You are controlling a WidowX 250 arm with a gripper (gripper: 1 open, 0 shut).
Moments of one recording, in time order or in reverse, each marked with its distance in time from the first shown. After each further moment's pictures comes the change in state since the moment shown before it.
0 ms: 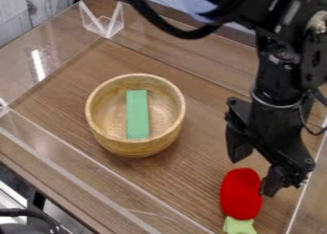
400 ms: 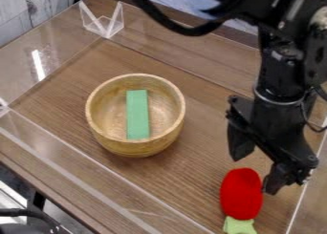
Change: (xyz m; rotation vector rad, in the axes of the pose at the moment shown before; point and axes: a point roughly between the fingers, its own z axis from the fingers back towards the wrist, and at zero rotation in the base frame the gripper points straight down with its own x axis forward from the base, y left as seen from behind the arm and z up) arm 0.002 0.000 0.003 -0.001 0.003 0.010
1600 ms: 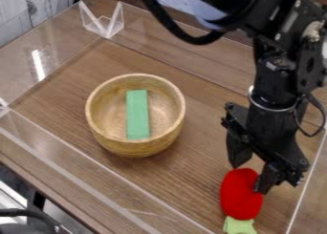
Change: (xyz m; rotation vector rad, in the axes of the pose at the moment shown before) arm 0.001 0.009 -0.017 -0.005 0.028 0.019
